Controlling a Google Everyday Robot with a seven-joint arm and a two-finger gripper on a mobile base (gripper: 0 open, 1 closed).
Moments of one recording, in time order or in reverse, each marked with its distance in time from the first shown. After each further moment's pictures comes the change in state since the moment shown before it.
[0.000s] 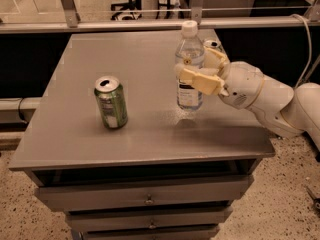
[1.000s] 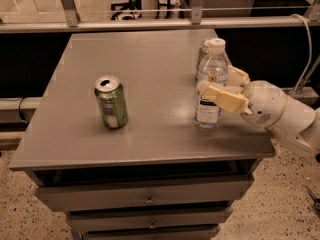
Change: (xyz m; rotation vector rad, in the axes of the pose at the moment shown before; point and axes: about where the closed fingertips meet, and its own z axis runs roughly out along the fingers) arm 0.005 0.010 -0.062 0.012 -0.046 0.070
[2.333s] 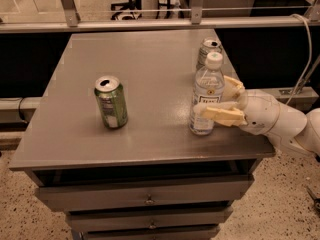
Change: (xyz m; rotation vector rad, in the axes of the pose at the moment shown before) arm 0.024 0.012 -0.005 -0.080 0.011 -0.053
